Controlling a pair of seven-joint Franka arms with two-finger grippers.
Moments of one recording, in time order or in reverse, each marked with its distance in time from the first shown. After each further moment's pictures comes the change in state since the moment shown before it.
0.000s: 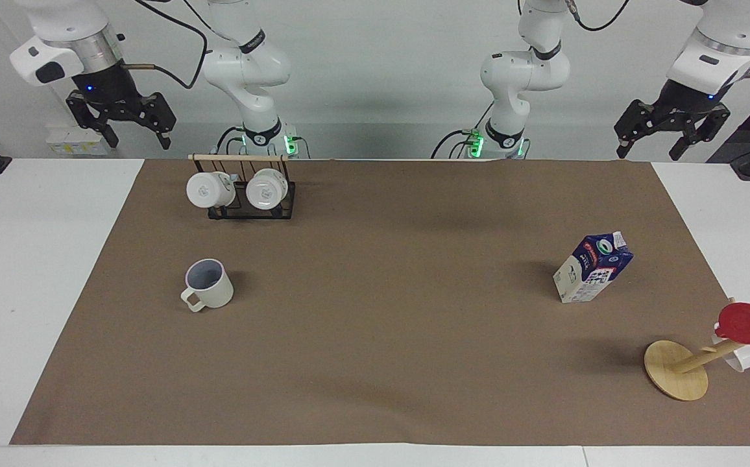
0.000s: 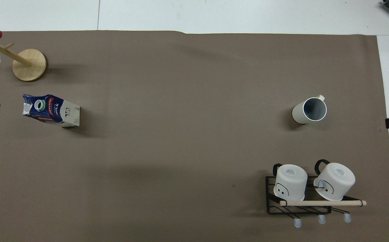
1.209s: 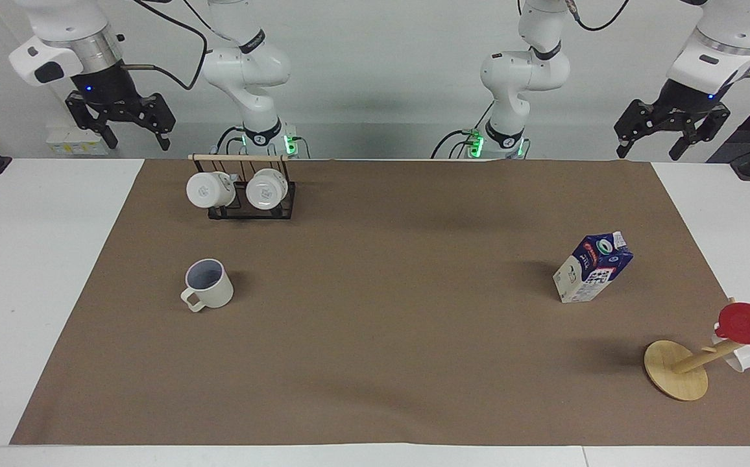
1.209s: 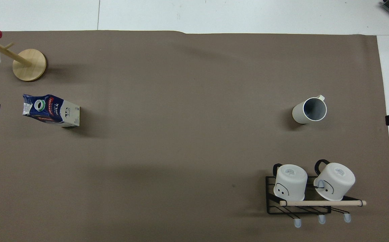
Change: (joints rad) left arm 0.000 0.000 -0.001 0.000 0.000 0.000 0.000; right arm 0.002 0.000 0.001 -0.008 0.000 0.044 0.000
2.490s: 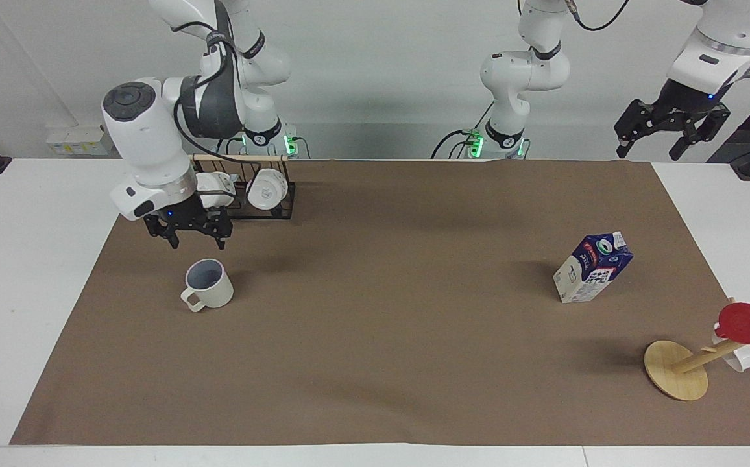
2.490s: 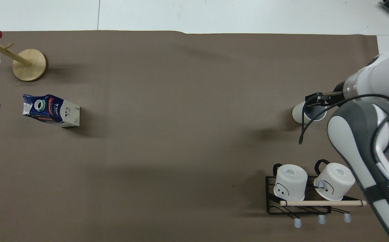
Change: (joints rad) left arm 0.000 0.000 0.000 0.000 0.000 0.000 0.001; right arm 0.105 0.199 0.006 -0.301 0.000 0.526 0.118
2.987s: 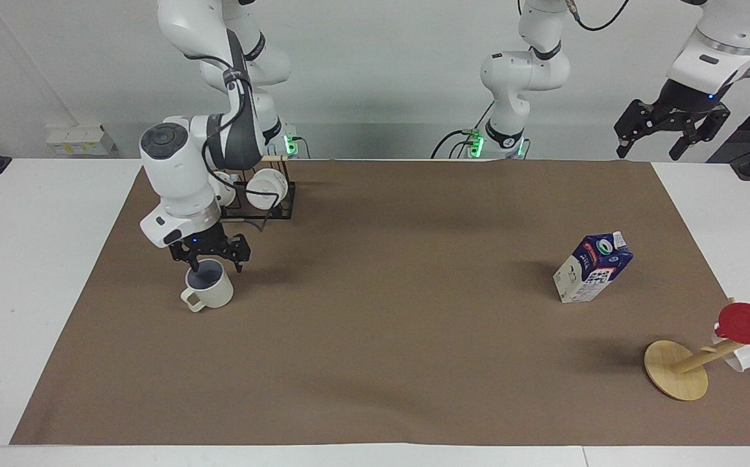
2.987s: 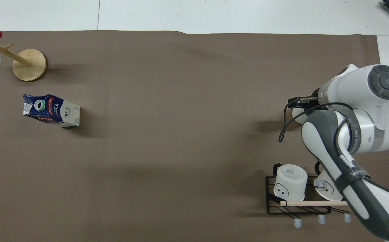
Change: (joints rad) left arm 0.000 0.000 0.000 0.000 0.000 0.000 0.000; right arm 0.017 0.081 0.000 -0.106 0.000 0.207 0.013
